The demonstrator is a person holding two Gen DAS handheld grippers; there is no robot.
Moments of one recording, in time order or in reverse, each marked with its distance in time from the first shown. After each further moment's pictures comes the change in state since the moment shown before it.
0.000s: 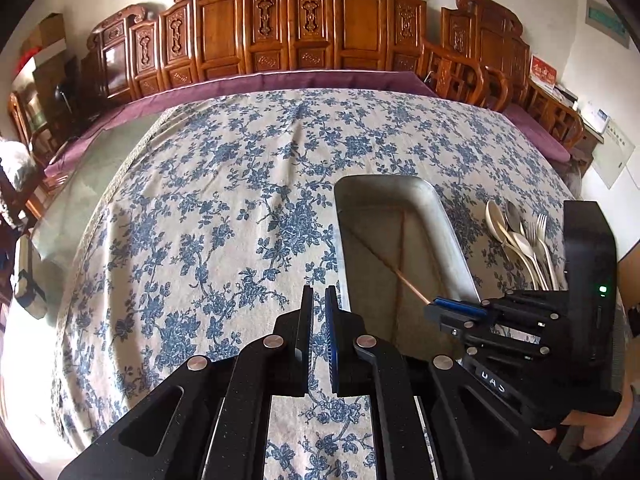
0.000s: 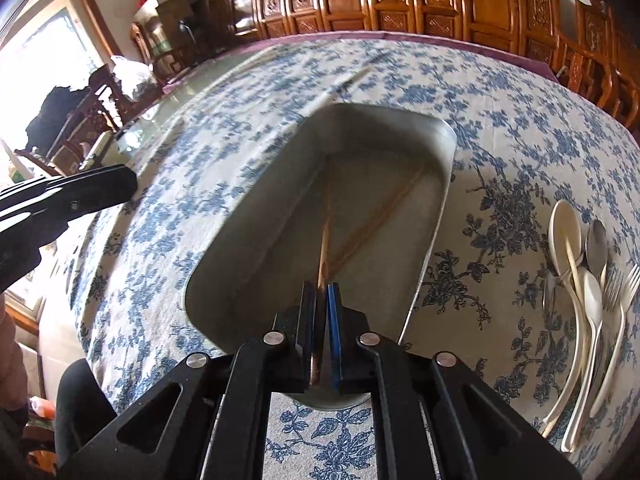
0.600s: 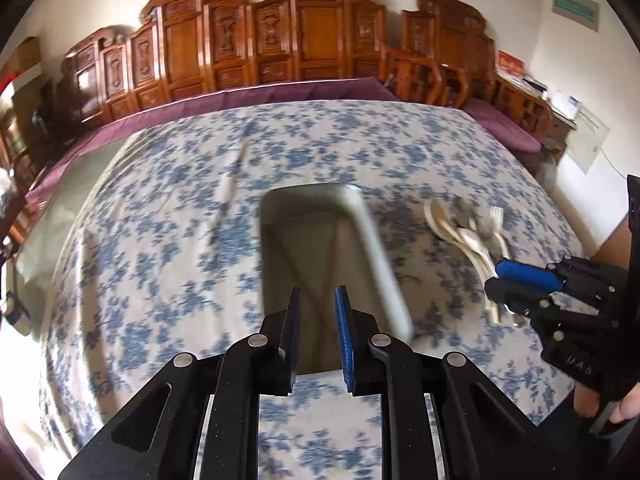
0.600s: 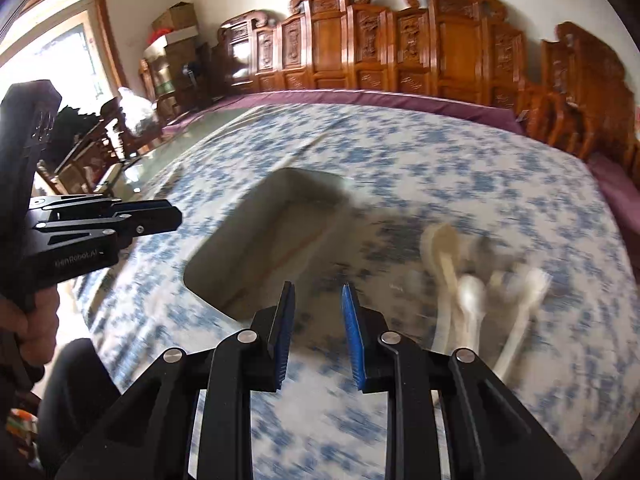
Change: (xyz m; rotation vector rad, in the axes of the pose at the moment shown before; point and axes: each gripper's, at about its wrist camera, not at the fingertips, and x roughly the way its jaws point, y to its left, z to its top) left arm -0.015 -0.070 -0.002 0.082 -0.042 -0.081; right arm -0.118 -0.058 -0.040 -0.024 -0.200 -0.090
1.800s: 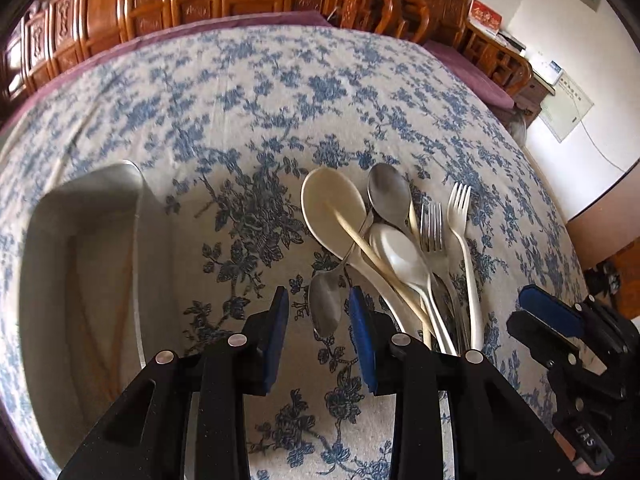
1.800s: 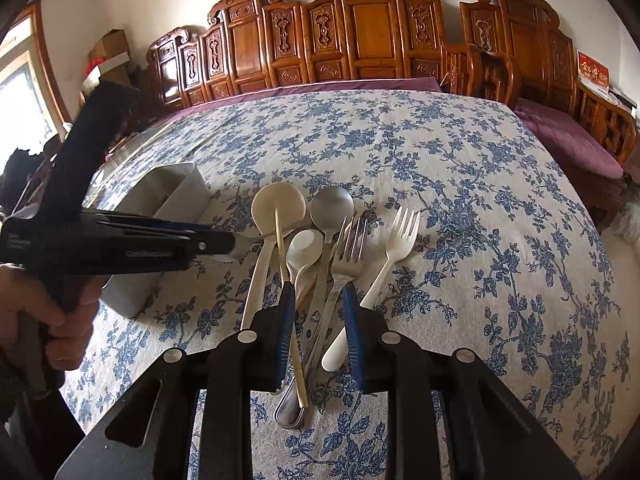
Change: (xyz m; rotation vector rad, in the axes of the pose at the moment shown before) left arm 0.159 -0.113 0.042 -0.005 0.242 -0.185; right arm 0.006 -0.130 -0.049 0.166 -0.006 -0.117
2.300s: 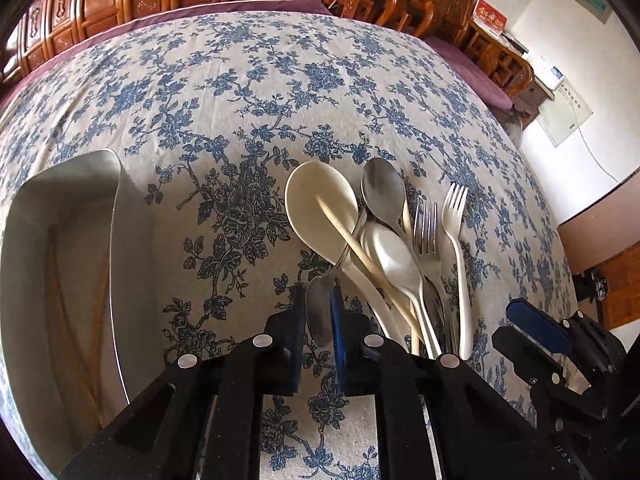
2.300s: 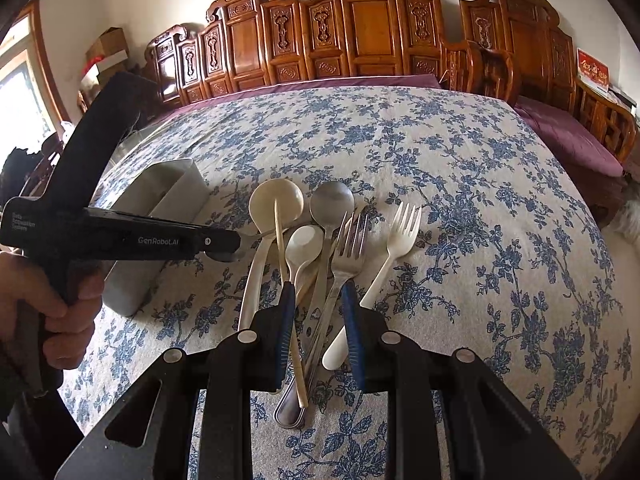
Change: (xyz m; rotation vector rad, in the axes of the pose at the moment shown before) left arm 0.008 -0.002 0.006 -0.029 0.037 -0.035; right arm 0.003 0.003 -0.002 -0.002 0.010 -0.009
